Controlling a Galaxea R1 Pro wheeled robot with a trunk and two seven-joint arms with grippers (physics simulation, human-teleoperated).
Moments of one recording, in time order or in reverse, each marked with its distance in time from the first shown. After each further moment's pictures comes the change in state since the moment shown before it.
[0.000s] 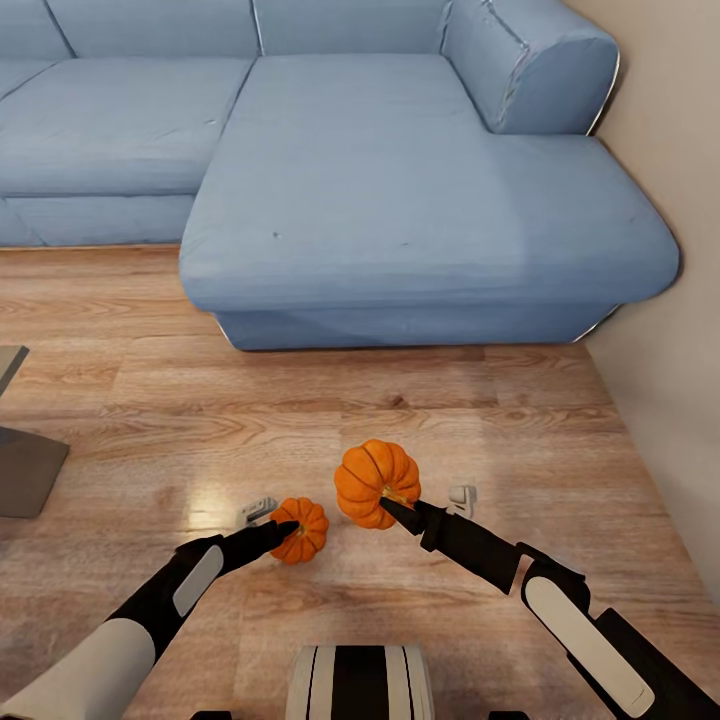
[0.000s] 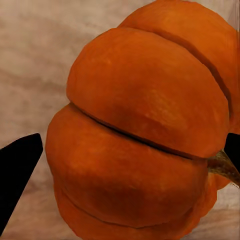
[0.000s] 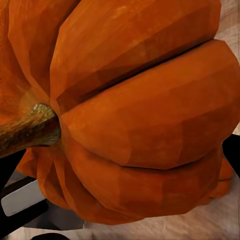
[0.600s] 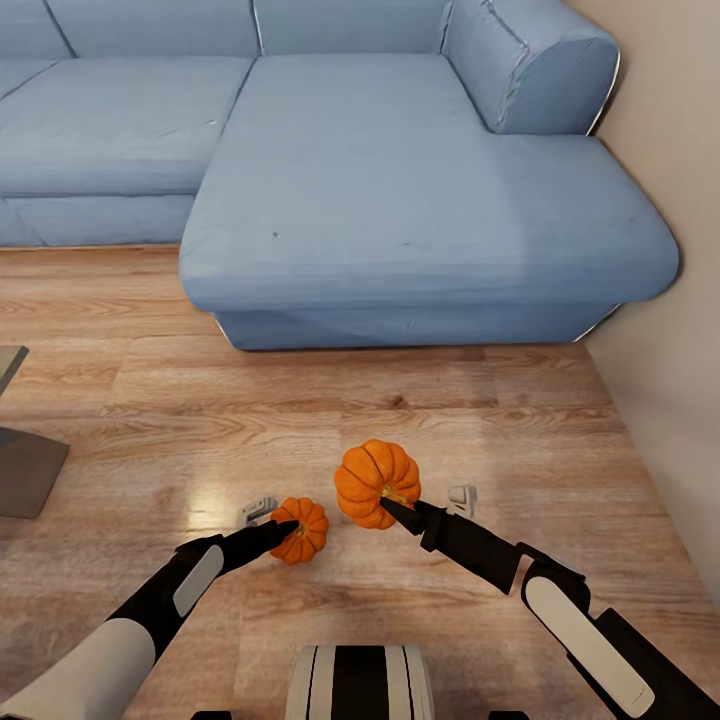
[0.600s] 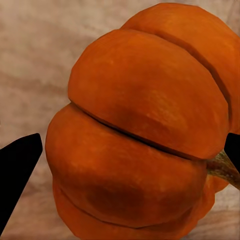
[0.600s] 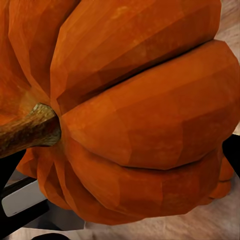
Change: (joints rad) left arm 0.000 0.000 -0.001 -0.002 0.000 -0.005 0.000; right arm 0.000 0.000 -0.001 0.000 -0.002 0.000 0.000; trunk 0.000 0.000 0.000
